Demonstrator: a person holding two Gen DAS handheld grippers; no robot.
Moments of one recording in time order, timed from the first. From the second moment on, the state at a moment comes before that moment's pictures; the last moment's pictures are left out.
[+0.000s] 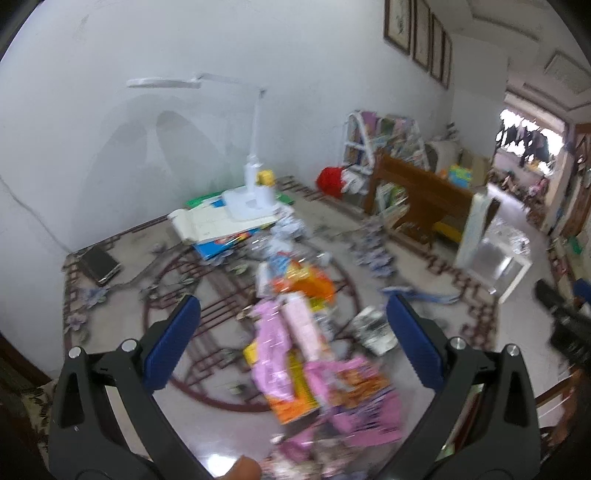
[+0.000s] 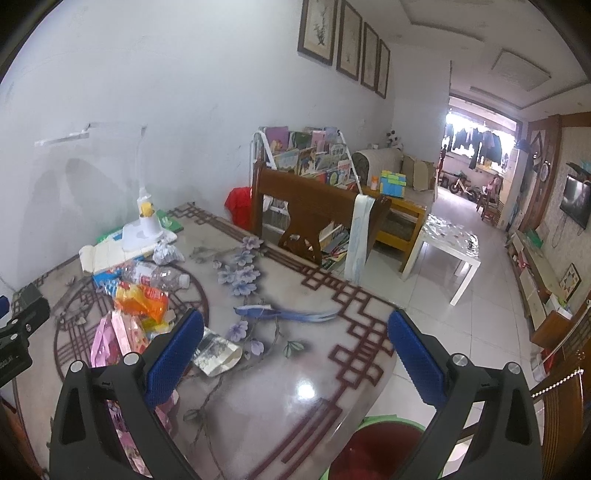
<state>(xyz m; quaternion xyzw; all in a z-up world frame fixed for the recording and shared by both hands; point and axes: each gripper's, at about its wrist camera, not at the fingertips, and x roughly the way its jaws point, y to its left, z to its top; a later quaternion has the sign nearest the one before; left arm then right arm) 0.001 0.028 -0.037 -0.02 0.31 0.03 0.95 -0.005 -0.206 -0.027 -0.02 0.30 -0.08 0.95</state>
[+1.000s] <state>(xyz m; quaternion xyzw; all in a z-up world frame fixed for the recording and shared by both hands) 0.088 0.093 -0.165 -0.11 0.49 -0.03 0.86 0.084 -0.167 -0.106 0.04 0.45 0.10 0.89</state>
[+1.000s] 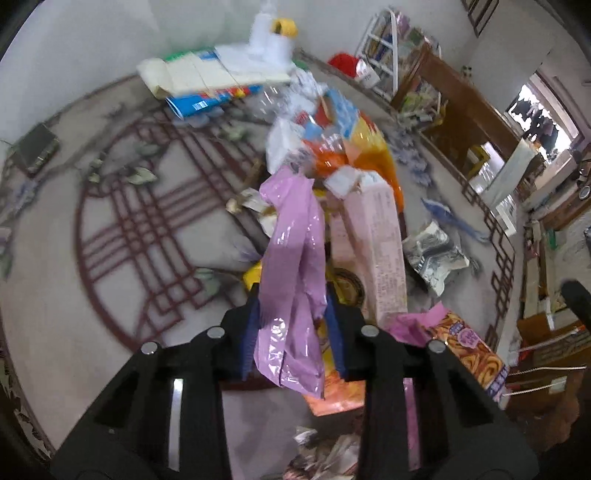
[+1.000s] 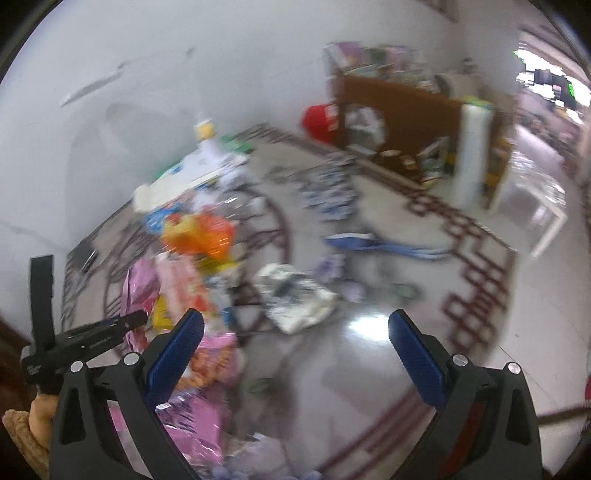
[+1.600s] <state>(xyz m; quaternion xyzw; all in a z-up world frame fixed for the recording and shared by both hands) 0.062 0.117 -0.135 -0.09 0.44 0.01 0.90 0.180 -0.043 -0.197 0.03 0.60 0.29 0.75</state>
